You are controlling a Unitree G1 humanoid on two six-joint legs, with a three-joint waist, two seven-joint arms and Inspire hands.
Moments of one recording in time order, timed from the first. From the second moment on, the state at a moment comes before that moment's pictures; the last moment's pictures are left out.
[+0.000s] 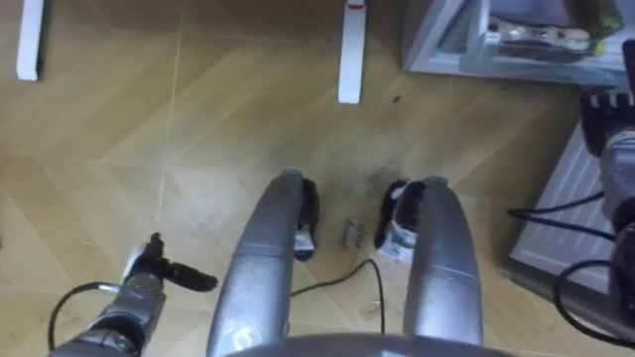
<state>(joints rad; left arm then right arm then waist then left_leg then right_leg) -0.09 0.33 -0.19 1.20 0.00 0.02 0.17 -0.53 -0.53 -0.10 1.15 1.60 -0.11 0.01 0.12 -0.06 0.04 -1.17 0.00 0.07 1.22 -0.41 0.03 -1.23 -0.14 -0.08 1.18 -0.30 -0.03</state>
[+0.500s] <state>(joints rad) -0.05 0.35 -0.28 1.13 -0.13 0.02 0.16 -0.53 -0.54 -0.01 1.14 1.60 -0.14 0.00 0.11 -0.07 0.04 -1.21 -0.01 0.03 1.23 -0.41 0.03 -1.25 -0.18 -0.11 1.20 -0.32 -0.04</state>
